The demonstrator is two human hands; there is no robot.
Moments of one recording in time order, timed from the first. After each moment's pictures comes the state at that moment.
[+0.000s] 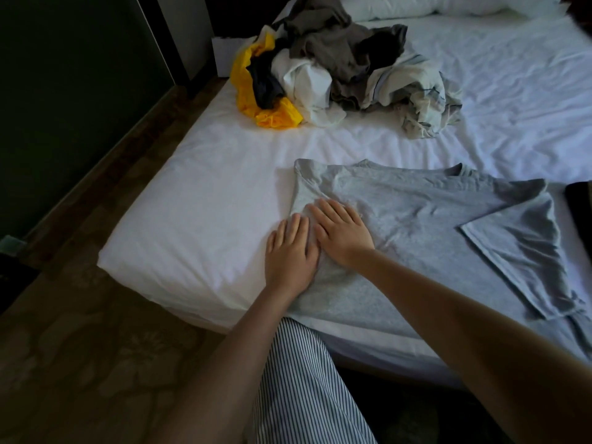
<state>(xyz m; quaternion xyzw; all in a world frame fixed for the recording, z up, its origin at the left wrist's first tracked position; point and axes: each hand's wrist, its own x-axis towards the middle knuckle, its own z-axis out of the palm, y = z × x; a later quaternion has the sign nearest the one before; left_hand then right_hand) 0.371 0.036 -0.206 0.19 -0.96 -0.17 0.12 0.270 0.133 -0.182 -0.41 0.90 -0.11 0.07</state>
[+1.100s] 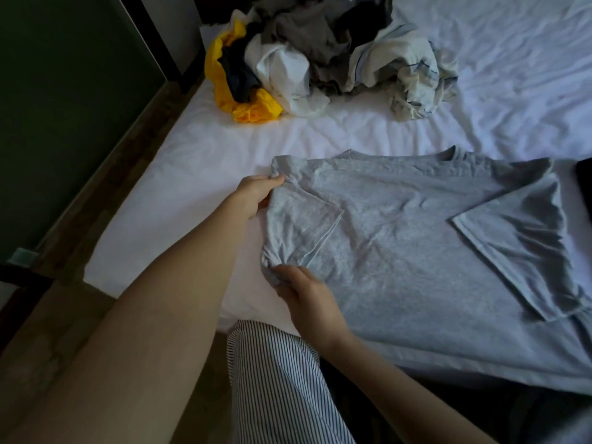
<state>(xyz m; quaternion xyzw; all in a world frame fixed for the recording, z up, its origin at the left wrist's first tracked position) 0.255 -0.041 -0.154 0.43 -0.65 -0.63 0.01 0.371 0.163 -0.171 -0.35 0.80 -0.46 0.15</state>
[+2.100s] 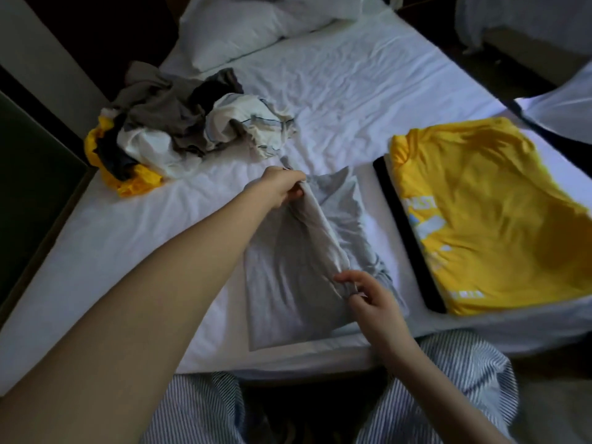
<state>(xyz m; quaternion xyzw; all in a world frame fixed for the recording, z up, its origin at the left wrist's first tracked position) 0.132 0.253 -0.085 0.29 -0.72 -0.63 -0.05 0.314 0.429 -0.139 -0.02 0.71 -0.69 0.10</state>
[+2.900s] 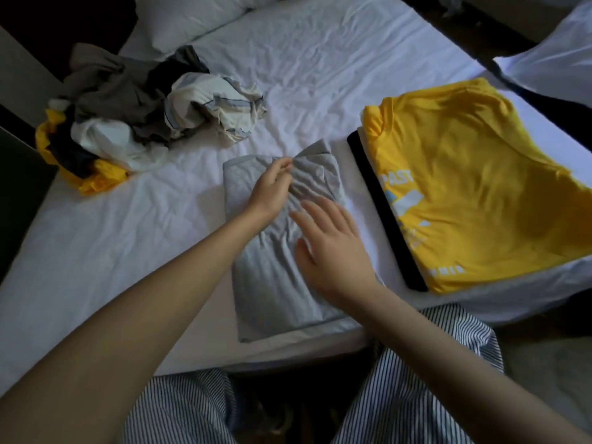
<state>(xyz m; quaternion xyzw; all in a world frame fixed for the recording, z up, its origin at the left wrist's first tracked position) 0.164 0.271 -0.132 0.09 -0.85 -0.52 0.00 0.272 0.412 -0.123 -0.22 0.90 -0.33 -0.16</state>
